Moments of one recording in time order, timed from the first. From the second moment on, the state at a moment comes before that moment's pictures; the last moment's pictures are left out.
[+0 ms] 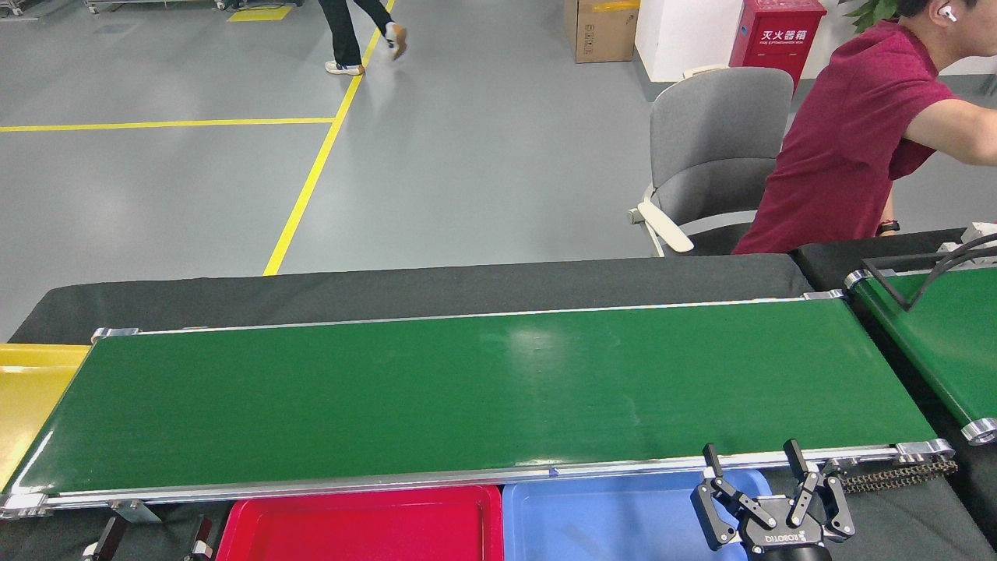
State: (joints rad) left arm 0.41 0.14 0.32 -1.74 -1.36 -0.29 0.18; right arm 0.21 -0.24 0.22 -1.74 1.21 0.23 -0.19
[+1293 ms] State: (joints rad) left arm 0.40 0.14 0.32 -1.72 -1.36 -0.29 0.18; right arm 0.21 -0.24 0.22 -1.74 1.21 0.19 -0.17
